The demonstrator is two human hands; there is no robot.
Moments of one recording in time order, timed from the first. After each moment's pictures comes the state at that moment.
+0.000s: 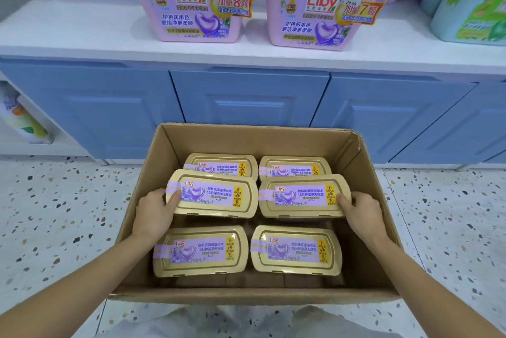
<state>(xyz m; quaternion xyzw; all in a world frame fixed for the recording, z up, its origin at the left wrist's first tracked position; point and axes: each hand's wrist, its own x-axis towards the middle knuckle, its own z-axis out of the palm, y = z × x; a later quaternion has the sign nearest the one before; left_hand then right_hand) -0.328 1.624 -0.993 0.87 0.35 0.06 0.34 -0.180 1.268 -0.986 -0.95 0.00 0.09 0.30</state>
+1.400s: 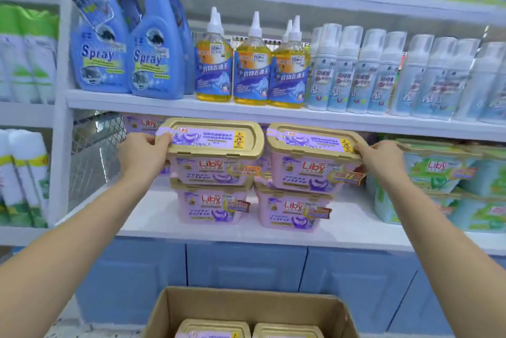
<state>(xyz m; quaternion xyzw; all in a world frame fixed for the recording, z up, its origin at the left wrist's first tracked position) -0.191 1.699 -0.621 0.74 0.29 0.45 0.41 -0.023 1.332 -0.596 -0.88 -0.05 -0.22 0.41</state>
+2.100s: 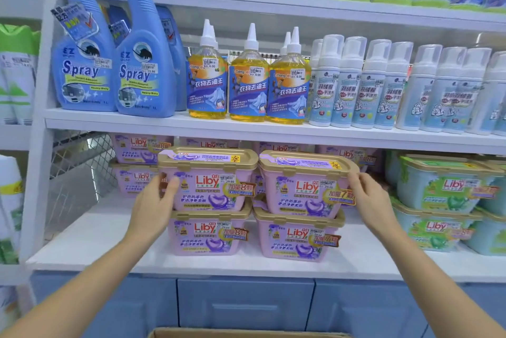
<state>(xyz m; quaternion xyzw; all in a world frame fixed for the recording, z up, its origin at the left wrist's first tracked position) -0.161 1.690 -0.680 0.81 0.19 0.38 0.39 -0.016 1.349 -0.650 -0.86 -0.14 -0.18 0.46</state>
